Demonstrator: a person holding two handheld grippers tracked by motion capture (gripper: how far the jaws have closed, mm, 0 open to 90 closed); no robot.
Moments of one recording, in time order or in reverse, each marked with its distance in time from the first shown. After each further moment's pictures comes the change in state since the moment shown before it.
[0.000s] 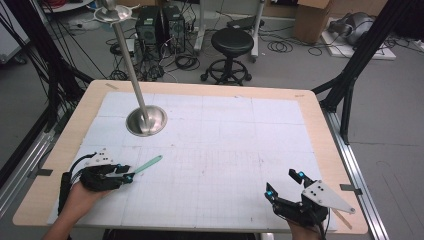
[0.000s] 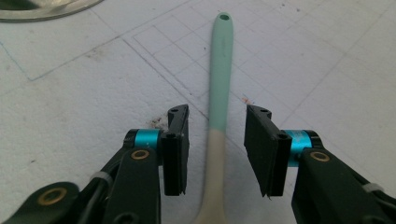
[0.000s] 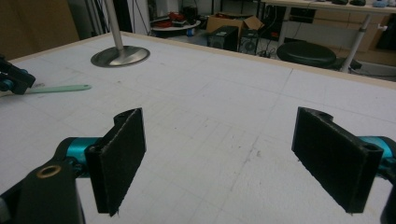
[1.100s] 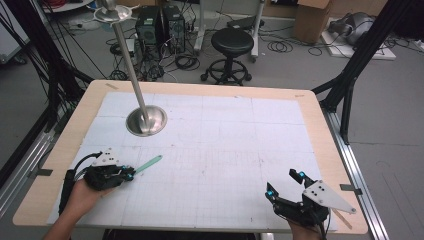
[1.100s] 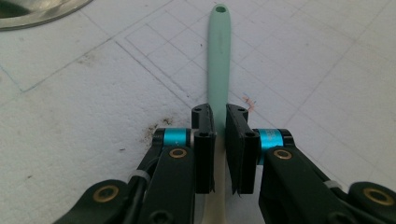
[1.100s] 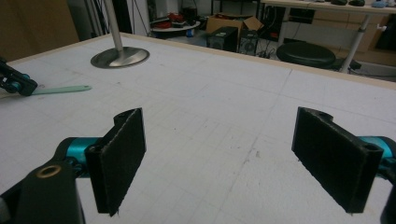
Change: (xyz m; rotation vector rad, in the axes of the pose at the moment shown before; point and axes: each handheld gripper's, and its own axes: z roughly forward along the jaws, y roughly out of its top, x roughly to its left) left arm -0.004 0.006 0.006 0.042 0.015 0.050; right arm -0.001 0.000 -0.001 -0.007 -0.001 -0.001
